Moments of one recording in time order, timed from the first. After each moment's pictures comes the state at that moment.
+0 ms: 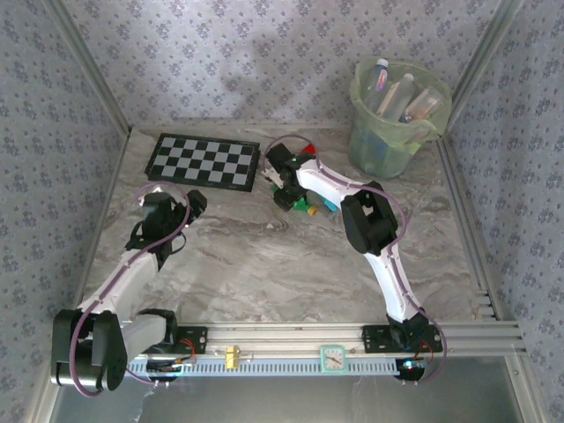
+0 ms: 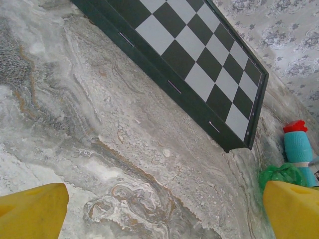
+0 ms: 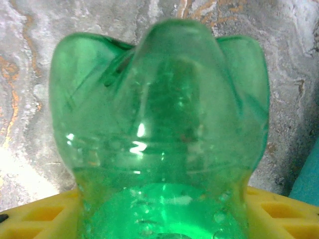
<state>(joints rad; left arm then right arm) -0.12 1.07 0.54 -0.06 0.01 -0.78 0.63 2.32 1.95 -0.90 0.16 -0.25</state>
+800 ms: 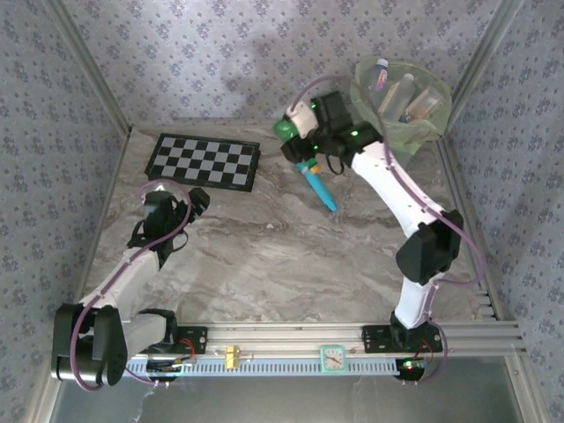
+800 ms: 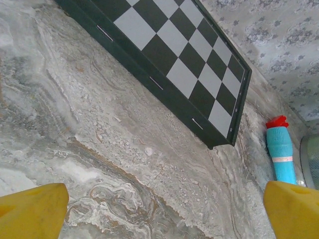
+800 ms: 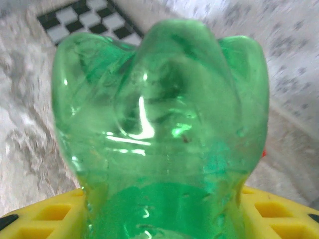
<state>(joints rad) -0.13 1.11 0.54 0.00 0.07 -0.81 0.49 1.81 1.93 -0.77 -0.18 -0.23</state>
